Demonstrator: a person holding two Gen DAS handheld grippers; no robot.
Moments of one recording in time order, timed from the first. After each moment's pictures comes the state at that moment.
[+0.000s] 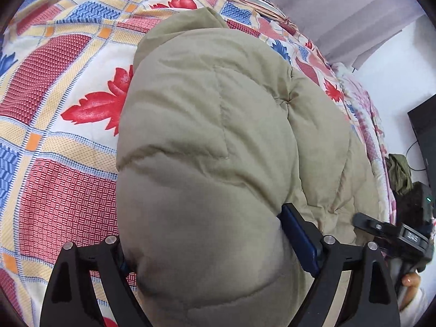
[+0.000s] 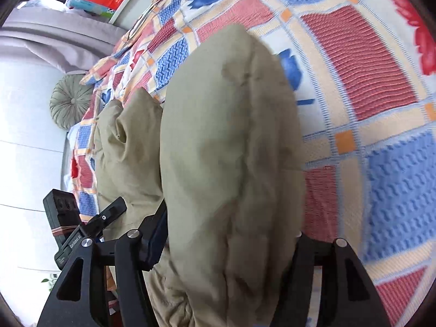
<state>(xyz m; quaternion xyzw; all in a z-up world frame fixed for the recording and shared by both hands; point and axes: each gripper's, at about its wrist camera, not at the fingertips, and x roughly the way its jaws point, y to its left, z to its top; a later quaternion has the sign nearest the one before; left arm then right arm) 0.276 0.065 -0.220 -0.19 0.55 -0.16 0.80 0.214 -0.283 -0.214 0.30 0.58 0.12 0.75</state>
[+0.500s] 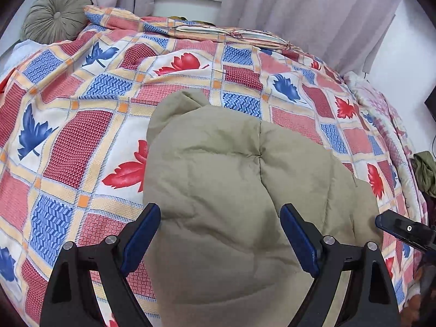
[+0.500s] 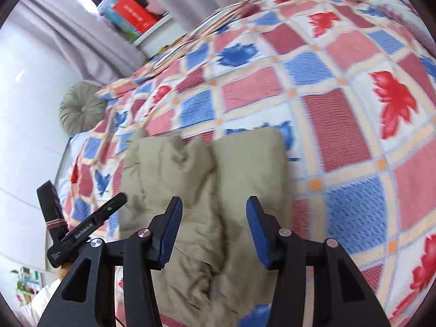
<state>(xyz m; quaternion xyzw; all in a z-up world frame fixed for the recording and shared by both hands) 0.283 0.048 -0.146 -0.10 0.49 -0.08 0.86 0.209 -0.260 -0.118 0.23 0.49 0.12 0.83</state>
